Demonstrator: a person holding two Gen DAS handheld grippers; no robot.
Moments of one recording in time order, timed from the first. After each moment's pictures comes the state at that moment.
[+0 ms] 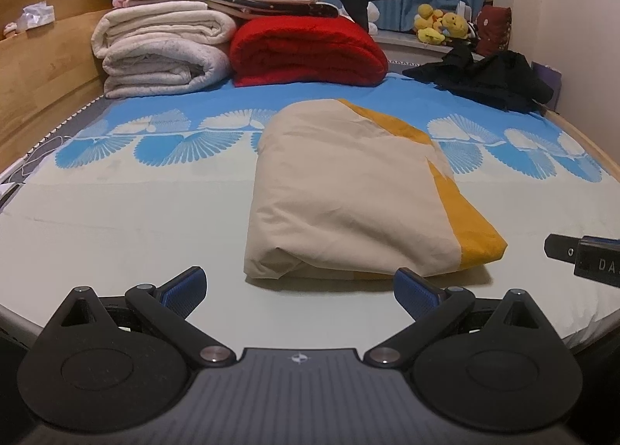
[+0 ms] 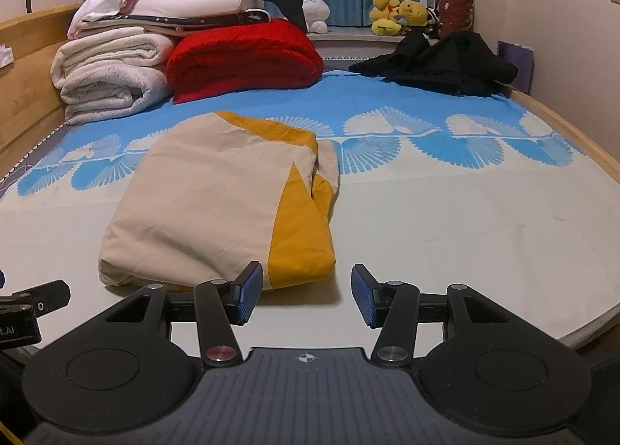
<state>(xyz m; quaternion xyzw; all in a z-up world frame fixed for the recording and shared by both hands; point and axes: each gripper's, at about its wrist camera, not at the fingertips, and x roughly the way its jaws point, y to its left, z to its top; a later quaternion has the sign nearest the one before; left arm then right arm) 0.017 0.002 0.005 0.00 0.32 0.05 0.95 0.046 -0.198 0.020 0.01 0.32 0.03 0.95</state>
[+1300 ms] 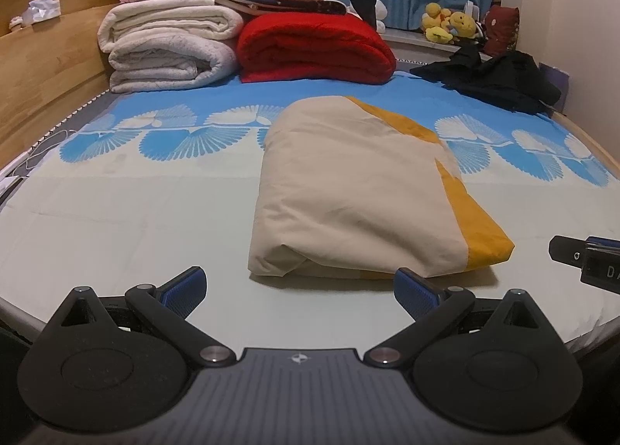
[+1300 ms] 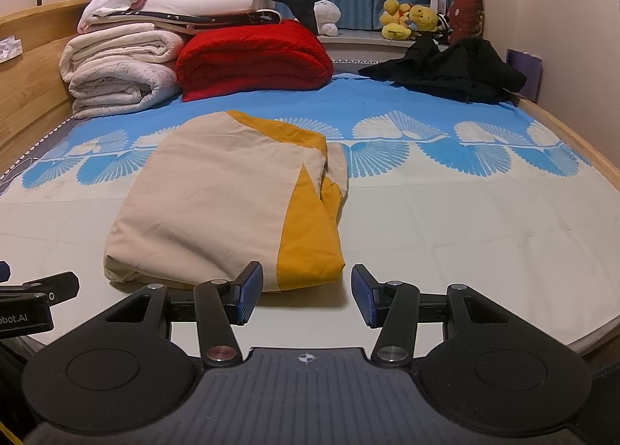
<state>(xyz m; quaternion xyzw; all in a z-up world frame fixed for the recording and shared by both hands) 0.019 0.003 0.003 -0.01 0.33 0.06 0.94 0.045 -0.190 0.021 0.00 0.32 0.04 0.95</state>
